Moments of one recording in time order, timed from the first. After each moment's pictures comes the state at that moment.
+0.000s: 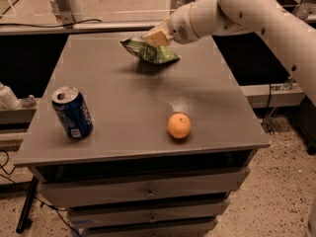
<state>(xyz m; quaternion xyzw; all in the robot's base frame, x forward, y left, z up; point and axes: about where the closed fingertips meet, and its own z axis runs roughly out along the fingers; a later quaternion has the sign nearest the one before) 0.709 0.011 0.948 -0.49 0.70 0.21 0.47</state>
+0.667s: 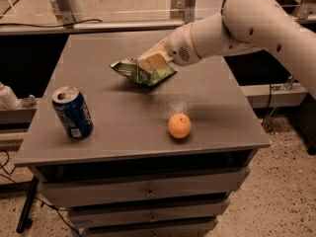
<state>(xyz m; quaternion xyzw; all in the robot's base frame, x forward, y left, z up) 0.624 0.022 0.924 -0.51 0.70 0.27 0.43</state>
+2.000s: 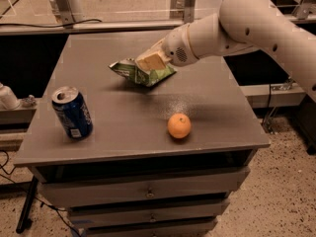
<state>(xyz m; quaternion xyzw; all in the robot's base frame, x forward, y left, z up) 0.622 0.029 0.923 -0.51 0.70 0.27 0.42</state>
